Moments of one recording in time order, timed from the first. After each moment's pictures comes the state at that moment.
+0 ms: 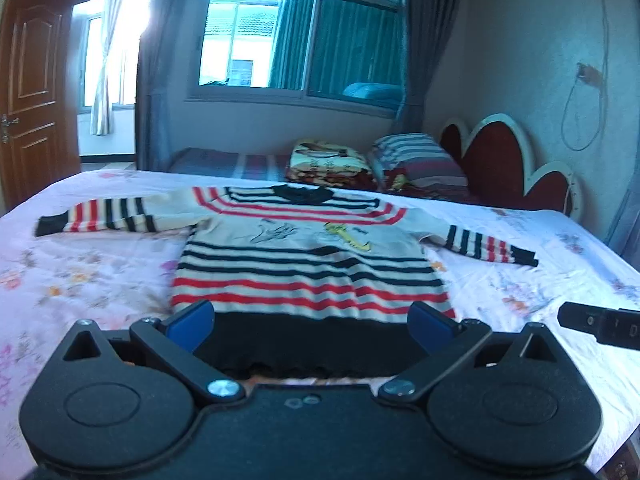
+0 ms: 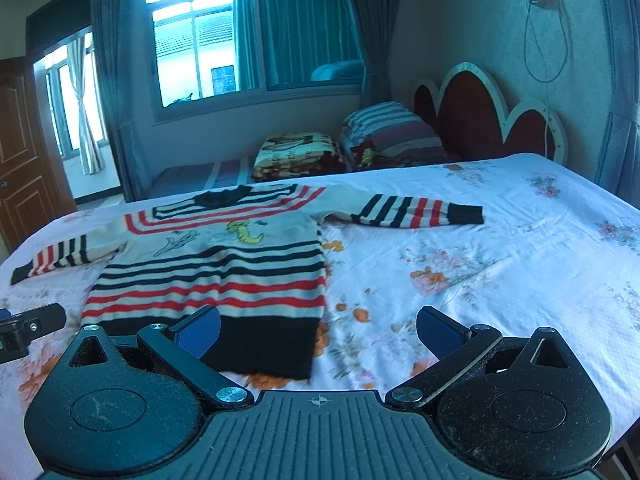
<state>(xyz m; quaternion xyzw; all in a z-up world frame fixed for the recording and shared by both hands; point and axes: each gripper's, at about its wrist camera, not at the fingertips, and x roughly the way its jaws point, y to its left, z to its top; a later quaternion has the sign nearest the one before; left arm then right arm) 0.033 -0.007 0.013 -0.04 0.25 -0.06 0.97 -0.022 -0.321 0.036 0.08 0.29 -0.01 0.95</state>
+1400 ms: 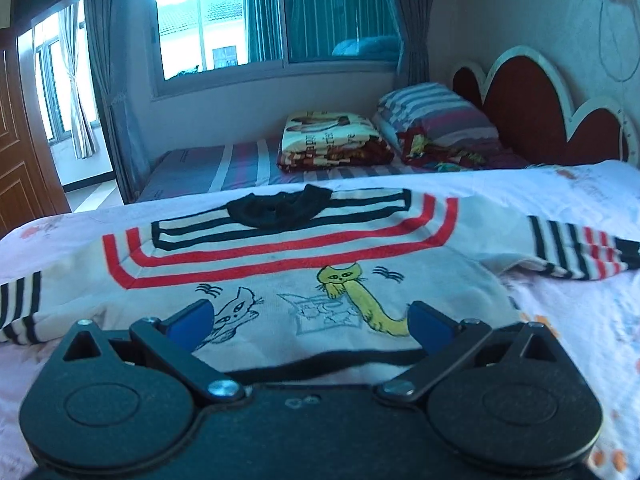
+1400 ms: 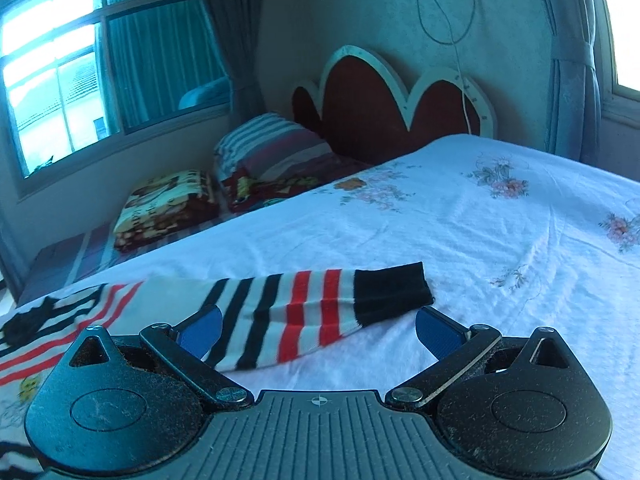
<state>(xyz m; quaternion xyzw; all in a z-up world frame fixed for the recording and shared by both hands) 0.335 -0.094 -0.062 0.05 0.30 -0.03 0.95 0.282 -0.515 -0.065 0.16 0.26 -0.17 0.94</state>
